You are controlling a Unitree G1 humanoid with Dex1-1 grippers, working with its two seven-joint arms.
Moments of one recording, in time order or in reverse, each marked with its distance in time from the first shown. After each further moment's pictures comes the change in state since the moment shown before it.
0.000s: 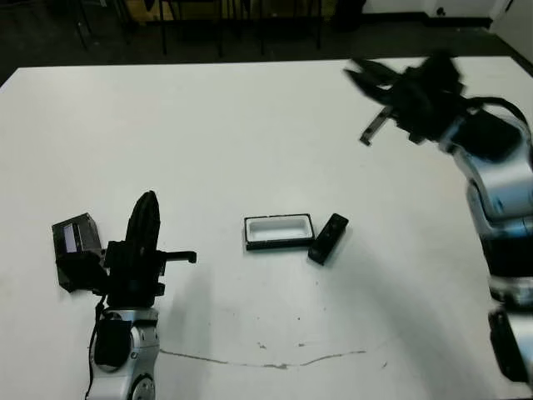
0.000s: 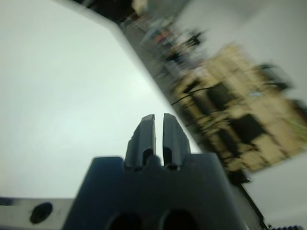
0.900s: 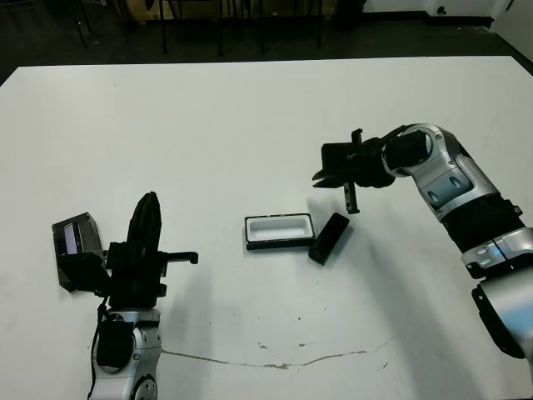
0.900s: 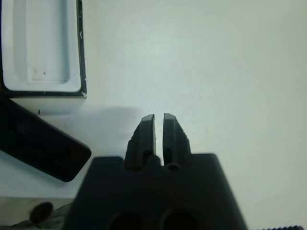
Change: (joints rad) left arm 0.003 0.000 -0.006 0.007 0.018 -0.017 0.005; right arm -0.056 0.017 0.248 0.290 -0.253 -0.066 0.315
